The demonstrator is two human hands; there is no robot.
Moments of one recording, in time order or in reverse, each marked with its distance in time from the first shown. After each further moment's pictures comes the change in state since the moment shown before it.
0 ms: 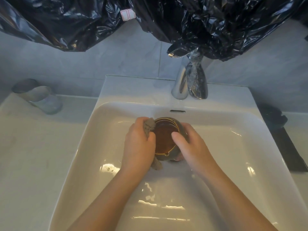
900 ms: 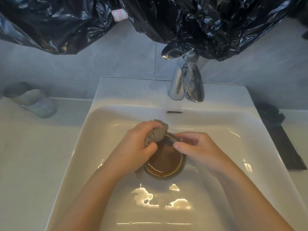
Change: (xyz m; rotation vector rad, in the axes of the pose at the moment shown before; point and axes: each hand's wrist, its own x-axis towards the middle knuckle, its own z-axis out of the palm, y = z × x) left_hand 0.014 0.001 -0.026 0.183 -0.400 0.332; right_hand 0.007 -0.005 -0.033 0.030 -0.198 0.101
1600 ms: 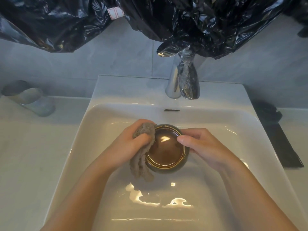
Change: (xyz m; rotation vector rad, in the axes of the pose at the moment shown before) left_hand 0.001 -0.001 -0.007 -0.433 -0.140 -0.249; right_hand -0.002 -0.003 -0.013 0.121 -0.121 -0.035
